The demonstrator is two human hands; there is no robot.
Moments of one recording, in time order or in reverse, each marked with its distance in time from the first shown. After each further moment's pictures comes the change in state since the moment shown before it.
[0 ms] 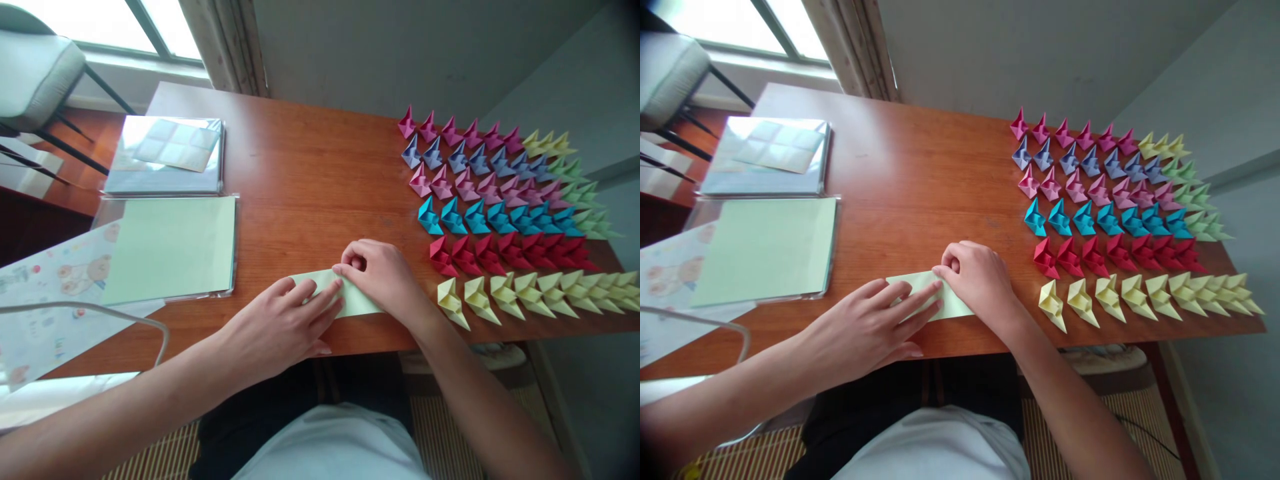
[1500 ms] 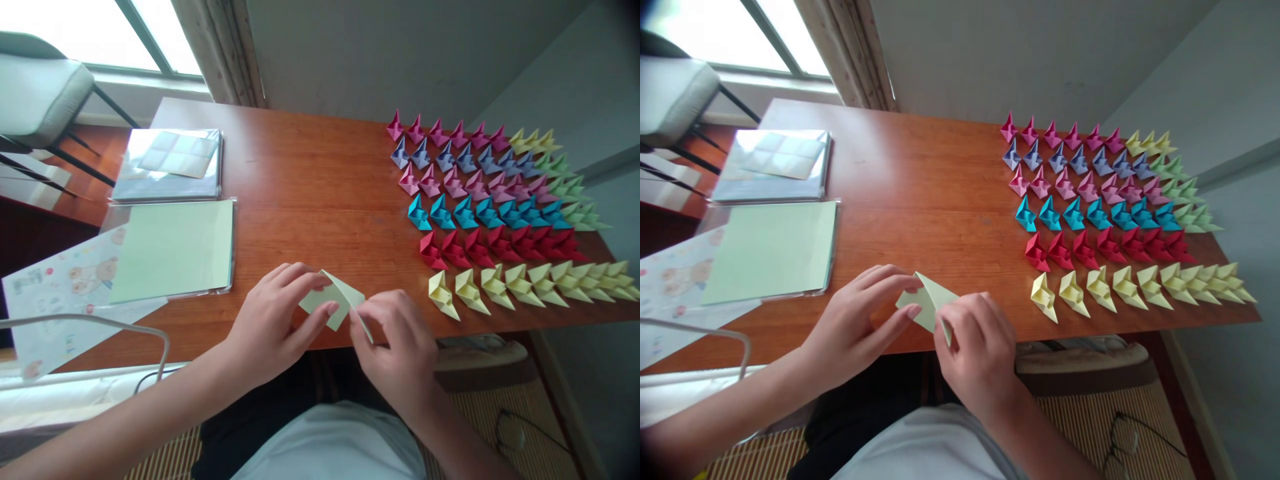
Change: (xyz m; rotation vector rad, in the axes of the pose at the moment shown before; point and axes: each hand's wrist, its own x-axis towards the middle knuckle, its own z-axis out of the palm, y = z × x) left_hand 0.007 0.015 -0.013 -0.755 0.357 -0.501; right_hand -0.098 -0.023 0.016 0.056 0.586 -0.289
